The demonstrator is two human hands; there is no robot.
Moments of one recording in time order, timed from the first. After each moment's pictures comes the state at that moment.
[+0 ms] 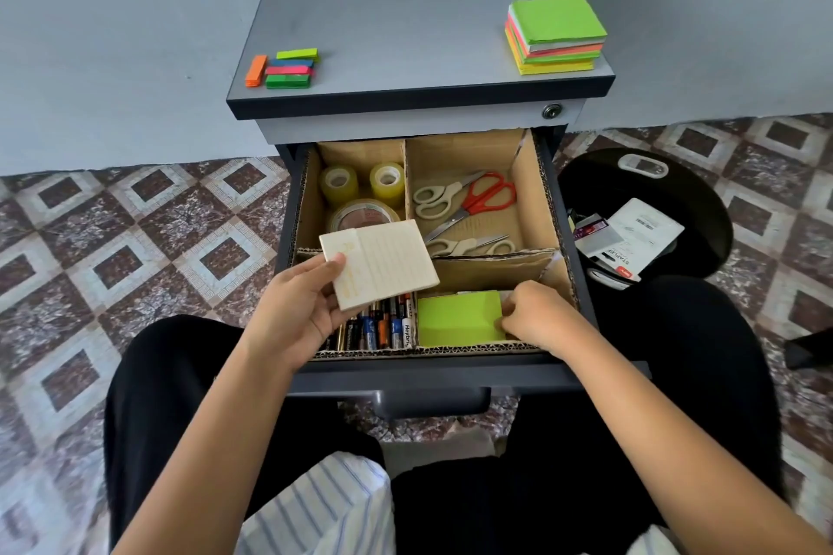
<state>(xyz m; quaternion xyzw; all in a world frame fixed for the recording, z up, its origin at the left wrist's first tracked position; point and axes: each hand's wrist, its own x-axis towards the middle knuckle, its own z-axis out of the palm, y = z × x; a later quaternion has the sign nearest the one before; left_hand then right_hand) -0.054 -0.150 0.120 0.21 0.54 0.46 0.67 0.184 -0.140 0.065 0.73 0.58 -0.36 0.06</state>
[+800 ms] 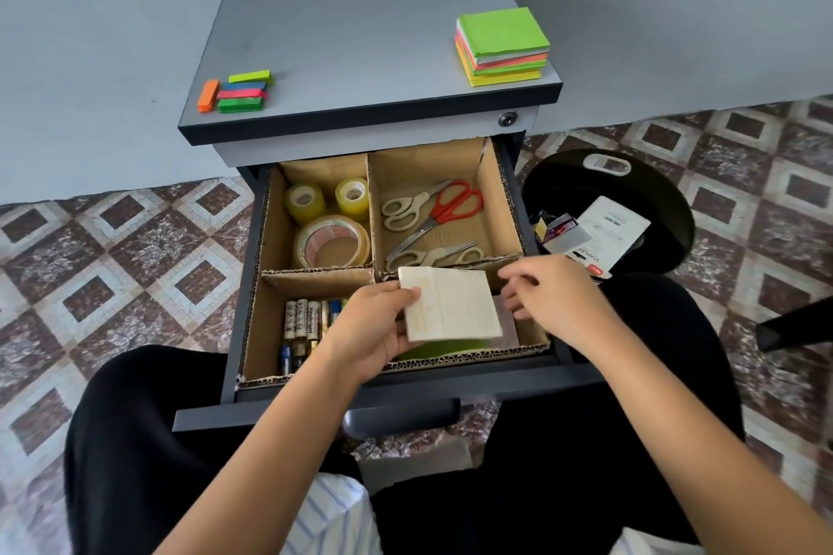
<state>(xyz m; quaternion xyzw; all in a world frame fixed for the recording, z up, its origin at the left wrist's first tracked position) 0.032 -0.147 0.112 0.25 0.55 0.30 0.73 0.224 -0.157 0.104 0.72 0.56 -0.36 -0.21</state>
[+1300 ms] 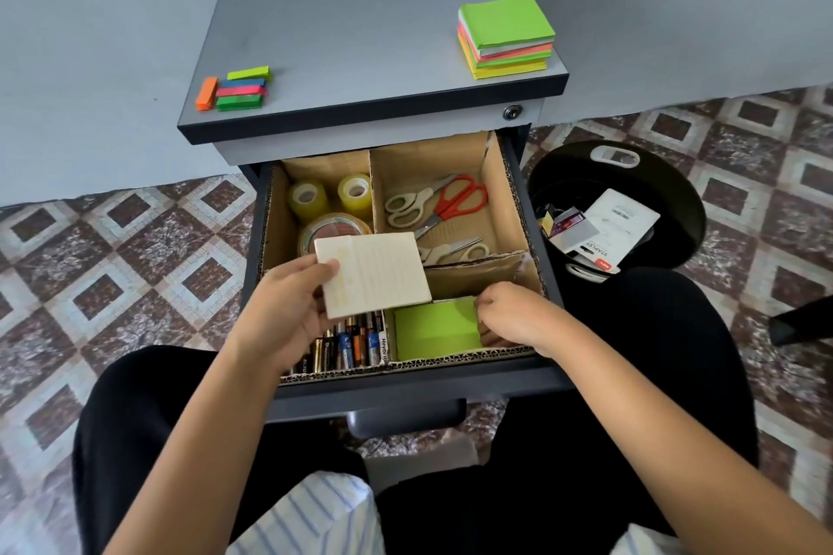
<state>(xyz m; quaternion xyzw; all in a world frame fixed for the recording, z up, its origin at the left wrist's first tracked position) -0.029 -0.137 0.136 0.29 0.59 0.39 0.65 0.193 -0.137 0.064 0.69 0.52 -0.49 -0.04</state>
